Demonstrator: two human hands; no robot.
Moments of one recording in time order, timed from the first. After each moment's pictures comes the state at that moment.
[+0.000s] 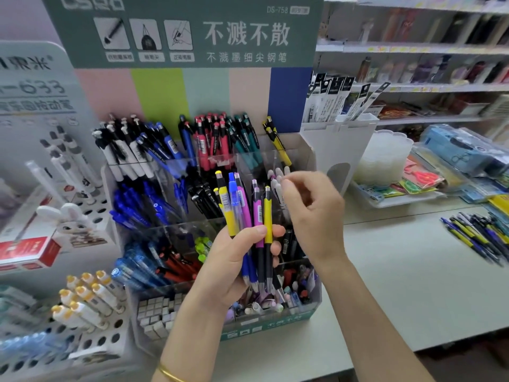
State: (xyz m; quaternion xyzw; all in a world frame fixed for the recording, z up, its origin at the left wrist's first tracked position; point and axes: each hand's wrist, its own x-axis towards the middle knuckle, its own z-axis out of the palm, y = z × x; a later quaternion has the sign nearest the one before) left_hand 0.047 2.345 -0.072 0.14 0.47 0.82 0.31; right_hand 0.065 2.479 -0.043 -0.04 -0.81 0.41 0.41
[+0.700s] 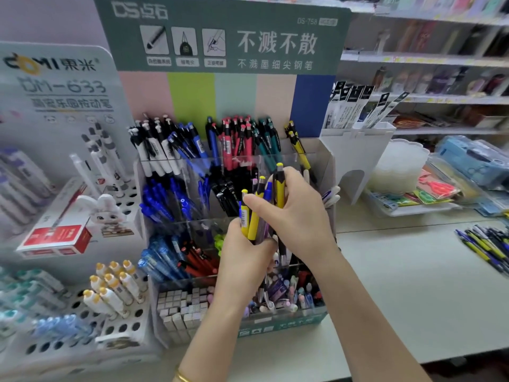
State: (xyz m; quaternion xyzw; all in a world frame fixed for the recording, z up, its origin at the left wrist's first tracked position) left_hand 0.054 2.337 -0.069 0.07 0.74 0.67 0.10; right_hand 0.063 2.431 -0.020 -0.04 -0.87 0.43 0.24
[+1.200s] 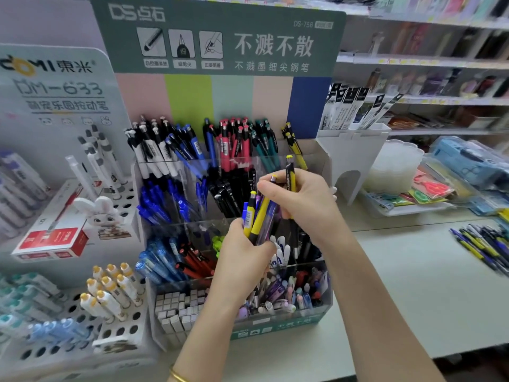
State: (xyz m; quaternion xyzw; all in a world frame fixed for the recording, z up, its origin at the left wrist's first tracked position) left_hand 0.050 2.334 -0.066 0.08 0.79 0.60 0.12; right_hand 0.054 2.452 -0.009 -0.05 -0.79 0.58 0.16
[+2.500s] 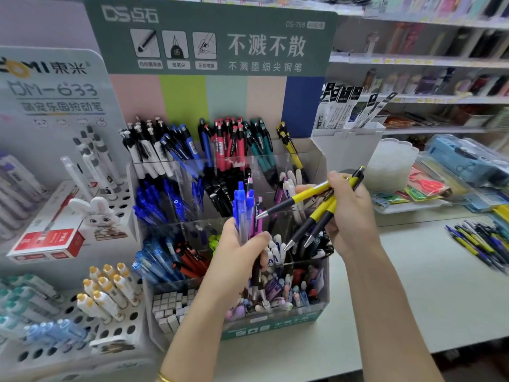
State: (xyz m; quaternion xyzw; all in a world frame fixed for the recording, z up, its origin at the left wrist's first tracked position) left_hand 0.055 2.325 -0.069 0.12 0.69 0.70 0.17; right_hand 0.076 2.485 -0.020 -0.19 -0.55 0.77 0.25
